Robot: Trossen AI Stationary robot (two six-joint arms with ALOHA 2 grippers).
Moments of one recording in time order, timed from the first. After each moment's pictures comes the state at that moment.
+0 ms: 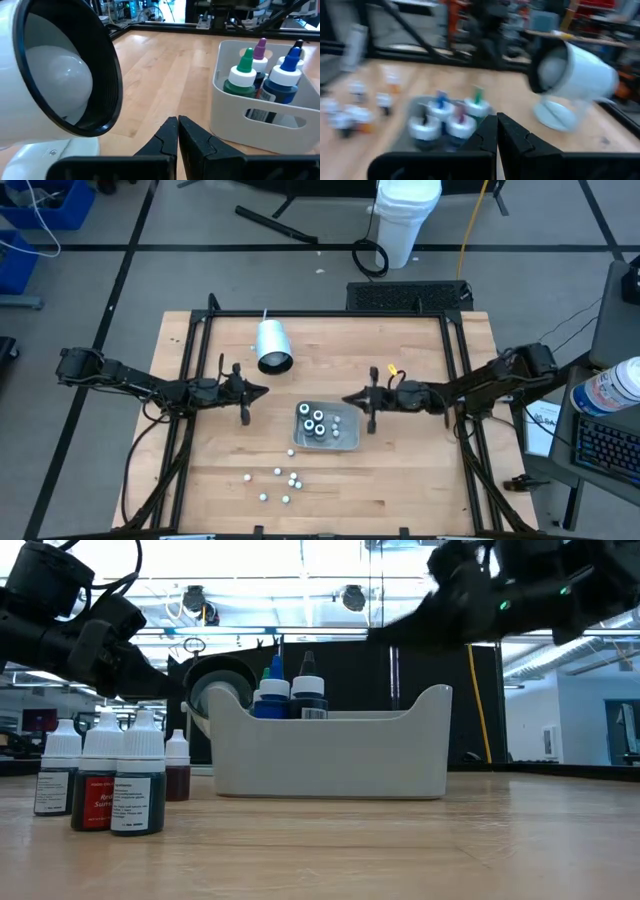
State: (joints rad) left arm -0.09 0.91 0.01 0.66 -0.32 -0.09; right arm 0.13 1.45 0.44 0.87 0.20 -0.08
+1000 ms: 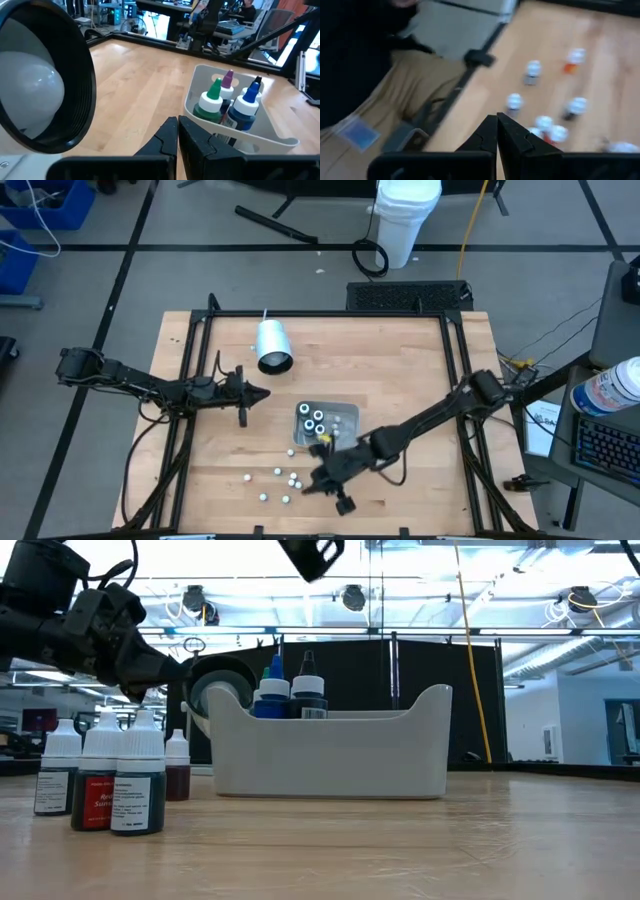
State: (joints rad) left arm -0.09 0.90 0.01 0.74 -0.23 -0.22; right arm 0.44 1.95 1.42 -0.06 -0.09 0.08
